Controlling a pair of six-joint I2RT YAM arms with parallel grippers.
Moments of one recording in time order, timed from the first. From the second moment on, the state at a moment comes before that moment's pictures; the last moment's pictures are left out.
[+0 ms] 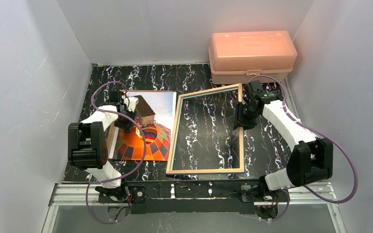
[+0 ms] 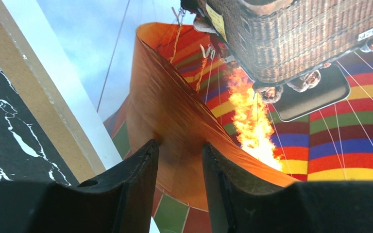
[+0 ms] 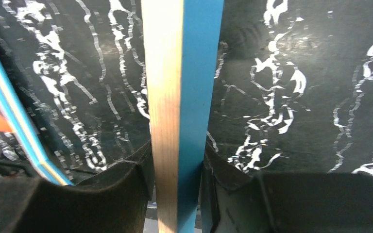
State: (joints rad) left arm 0.03 1.63 0.96 -0.56 0.05 0.35; right arm 0.29 1.41 1.14 -0.96 -0.17 0.40
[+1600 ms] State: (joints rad) left arm 0.14 1.63 1.04 -0.64 0.11 0.38; right arm 0.29 1.82 1.20 -0.67 0.35 0.34
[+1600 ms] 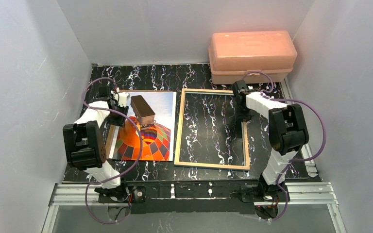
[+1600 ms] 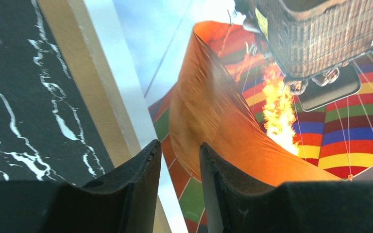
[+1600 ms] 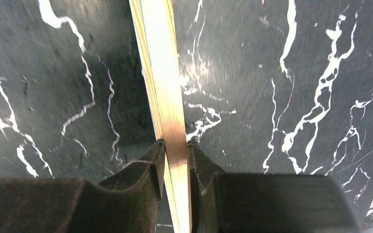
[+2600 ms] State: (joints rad) left arm 0.27 1.65 1.32 -0.85 0.30 0.39; right arm 0.50 1.75 1.32 -0.67 0.48 0.35
